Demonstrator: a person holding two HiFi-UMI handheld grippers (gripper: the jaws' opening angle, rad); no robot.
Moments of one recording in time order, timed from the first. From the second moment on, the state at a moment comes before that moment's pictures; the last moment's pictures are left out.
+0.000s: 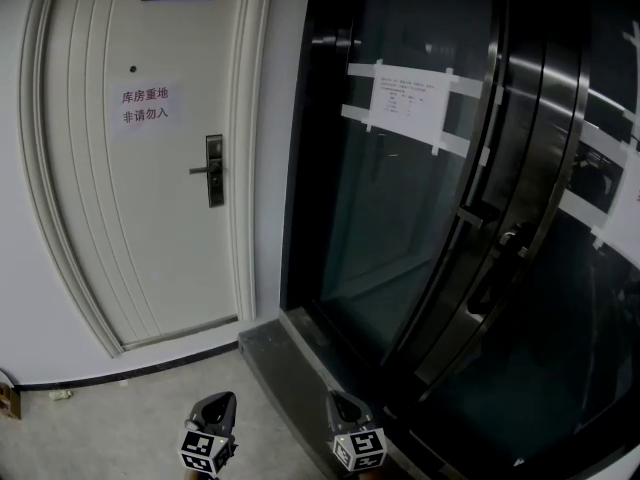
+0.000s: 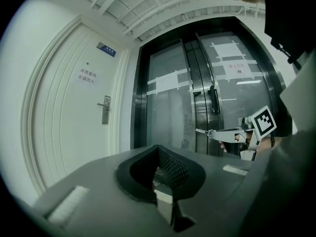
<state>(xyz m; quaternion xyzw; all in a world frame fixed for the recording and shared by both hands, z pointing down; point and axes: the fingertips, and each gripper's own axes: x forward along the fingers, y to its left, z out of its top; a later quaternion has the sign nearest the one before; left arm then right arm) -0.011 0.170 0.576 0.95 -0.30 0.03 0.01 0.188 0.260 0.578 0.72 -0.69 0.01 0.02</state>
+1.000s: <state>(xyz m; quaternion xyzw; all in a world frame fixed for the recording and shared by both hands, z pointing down) 0.058 -0.041 0.579 0.95 -0.32 0.04 0.02 0.263 0.037 0.584 0.71 -0.70 0.01 0.01</state>
